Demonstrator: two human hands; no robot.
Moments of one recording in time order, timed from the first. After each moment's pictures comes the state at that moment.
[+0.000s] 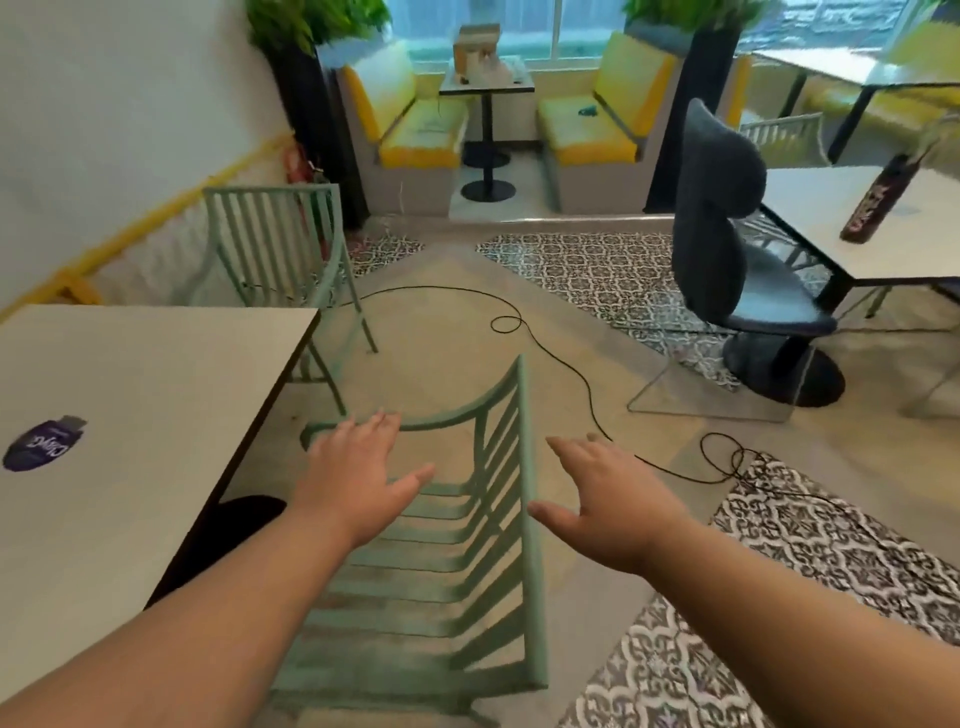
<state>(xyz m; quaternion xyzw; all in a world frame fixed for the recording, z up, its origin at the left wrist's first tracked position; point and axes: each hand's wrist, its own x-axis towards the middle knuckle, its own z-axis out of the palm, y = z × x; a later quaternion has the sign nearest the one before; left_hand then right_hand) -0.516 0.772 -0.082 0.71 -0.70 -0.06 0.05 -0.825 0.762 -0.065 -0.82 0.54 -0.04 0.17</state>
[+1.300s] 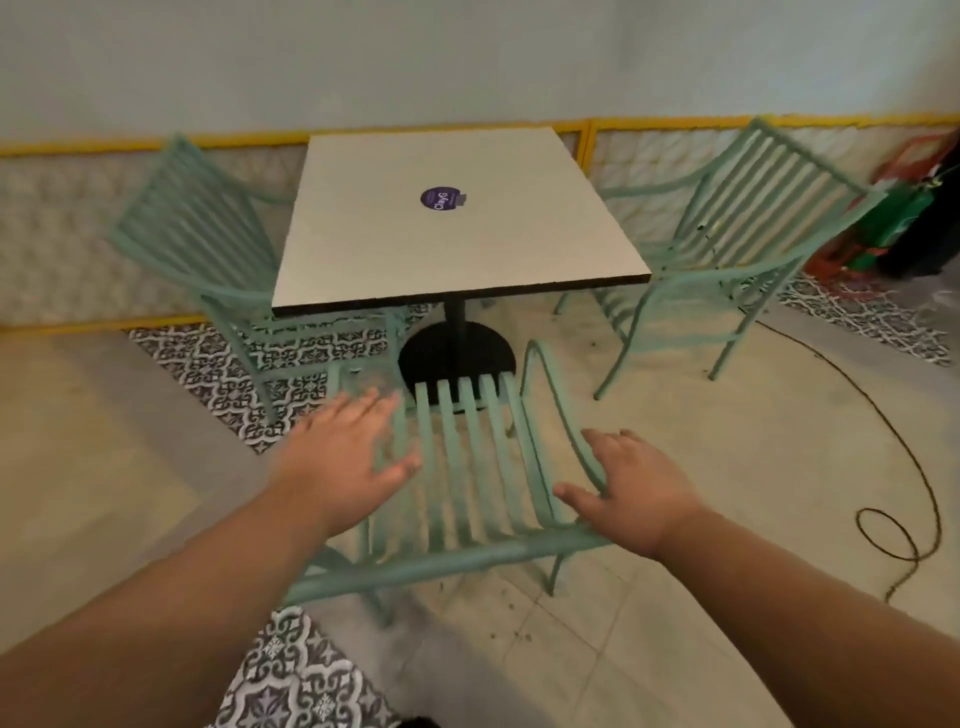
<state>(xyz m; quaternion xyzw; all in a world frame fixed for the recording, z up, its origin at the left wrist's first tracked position) -0.693 0.750 -0.137 0.99 -0.13 -0.07 0.03 -0.746 0.410 -0.137 -0.99 0.00 0.14 0.10</state>
